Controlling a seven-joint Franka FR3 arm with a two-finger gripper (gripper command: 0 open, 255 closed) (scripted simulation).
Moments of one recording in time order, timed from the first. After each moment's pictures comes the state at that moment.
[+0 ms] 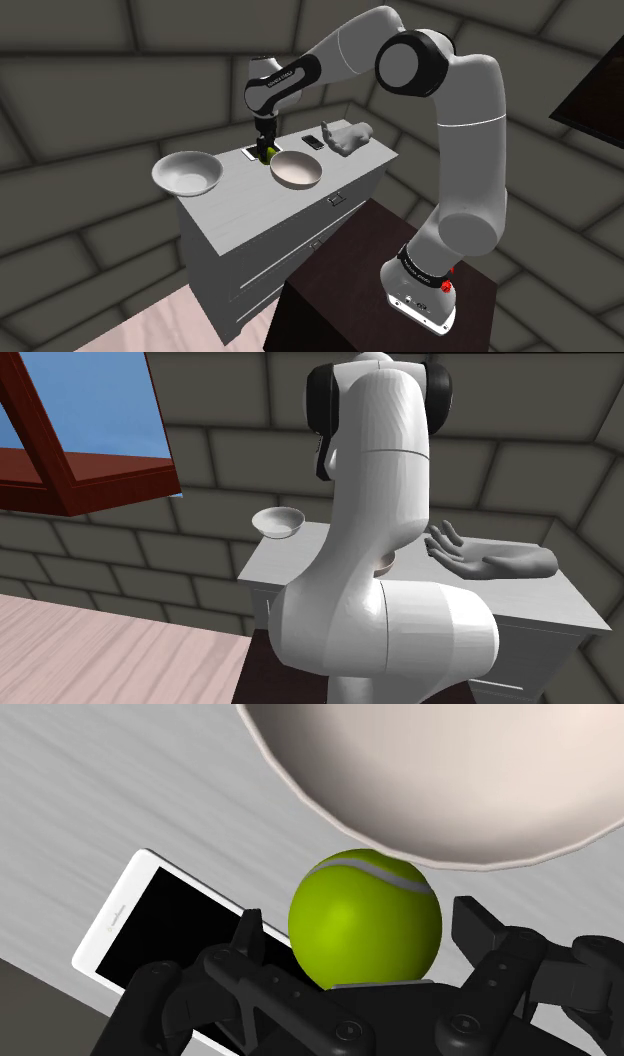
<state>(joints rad) 0.03 0.60 -0.05 -1.72 -0.05 2.14 -0.50</state>
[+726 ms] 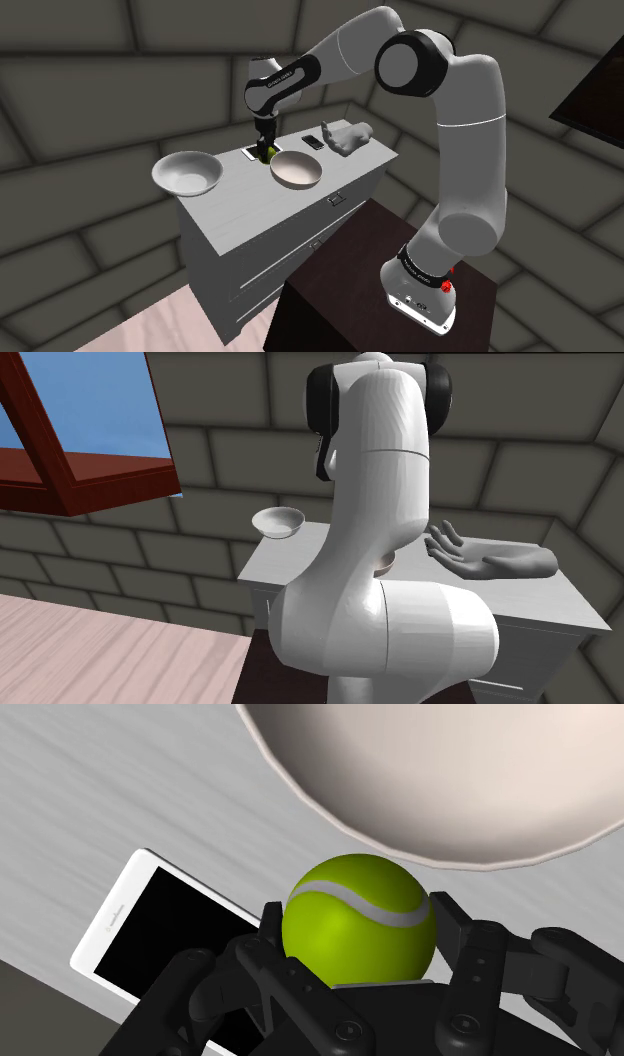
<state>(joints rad) 0.03 0.60 -0.05 -1.72 -0.05 2.14 -0.50</state>
